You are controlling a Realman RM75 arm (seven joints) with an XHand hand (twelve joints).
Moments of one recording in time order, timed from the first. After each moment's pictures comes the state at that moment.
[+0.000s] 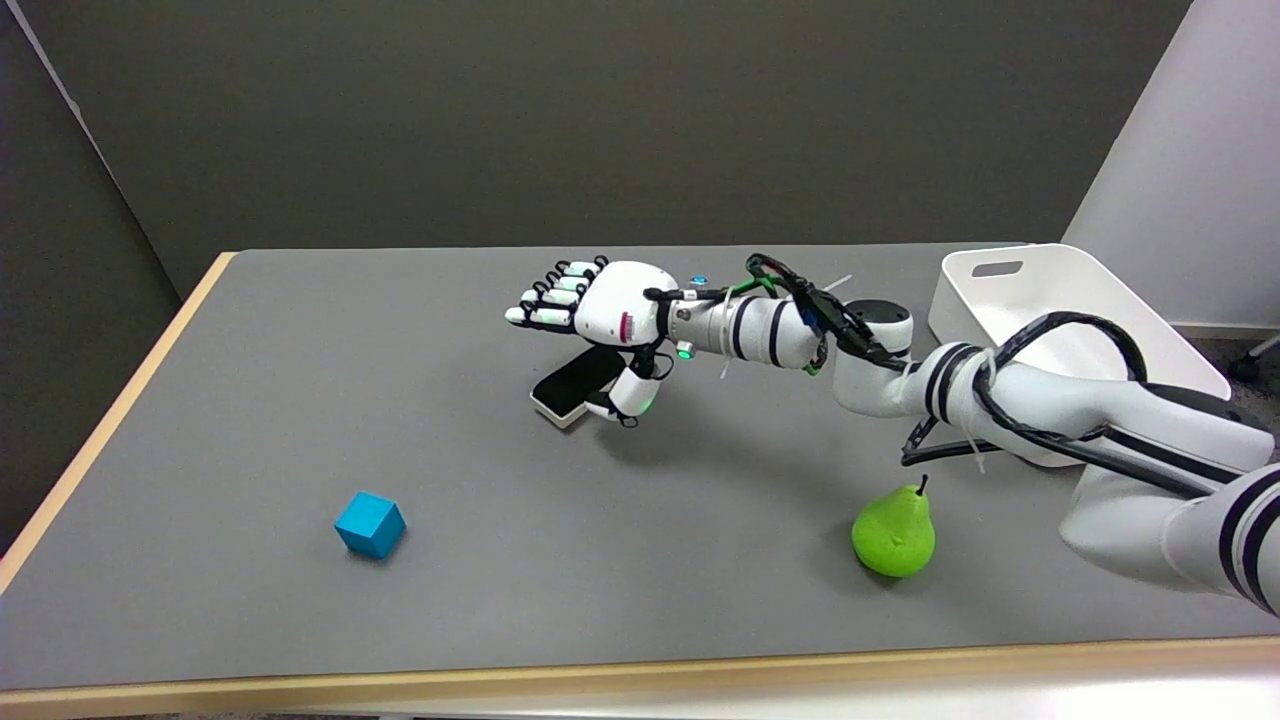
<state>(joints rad) 0.89 -1.11 -2.62 0.74 -0.40 0.47 0.97</state>
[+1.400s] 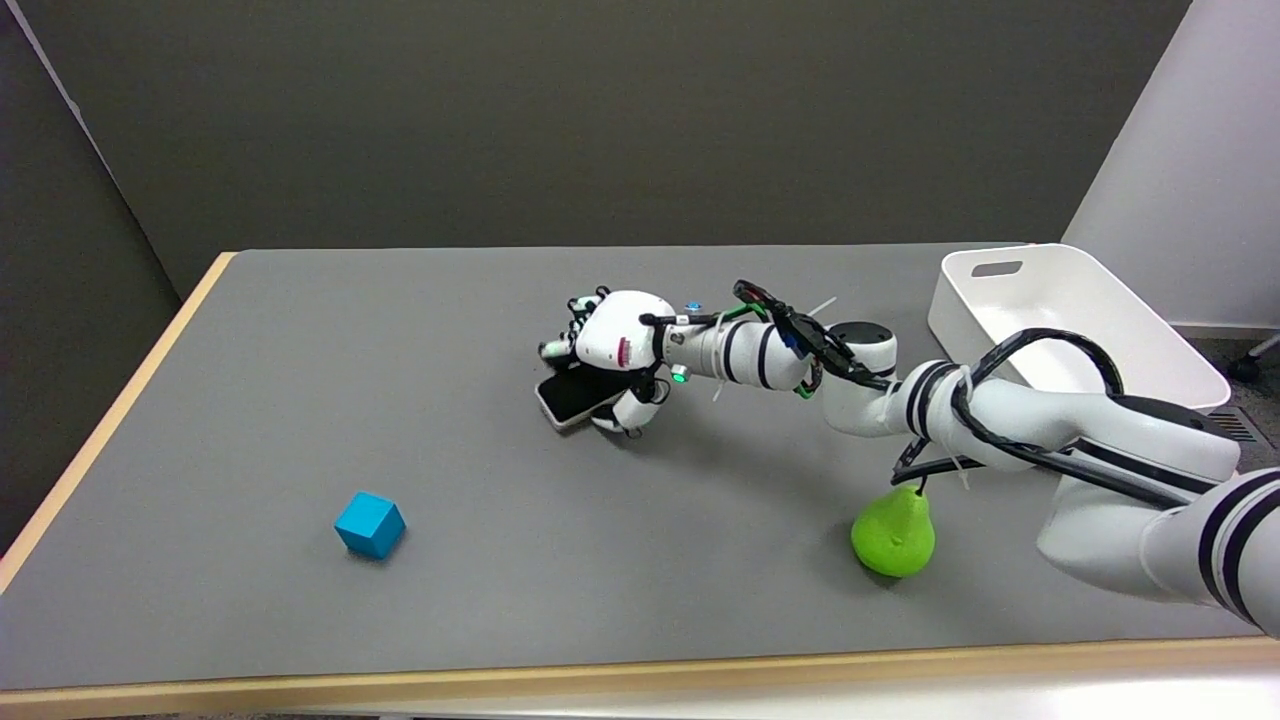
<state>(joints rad) 0.88 -1.17 -2.64 0.65 -0.40 0.45 1.01</state>
